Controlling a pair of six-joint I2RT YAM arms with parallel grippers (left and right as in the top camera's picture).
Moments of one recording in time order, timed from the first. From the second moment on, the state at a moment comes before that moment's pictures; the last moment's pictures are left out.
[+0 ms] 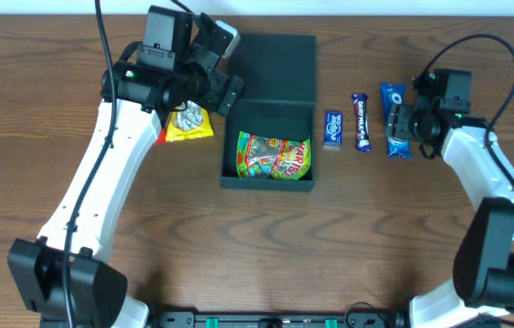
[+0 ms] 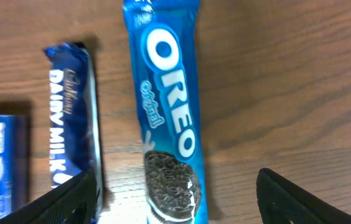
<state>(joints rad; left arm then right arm) -0.27 1.69 1.63 -0.81 0.28 0.23 -0.11 1.77 1.14 -0.41 -0.02 0.04</state>
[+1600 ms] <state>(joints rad) -0.23 1.69 1.63 -0.84 0.25 0.23 -0.09 1.93 1.14 -0.40 0.01 0.00</state>
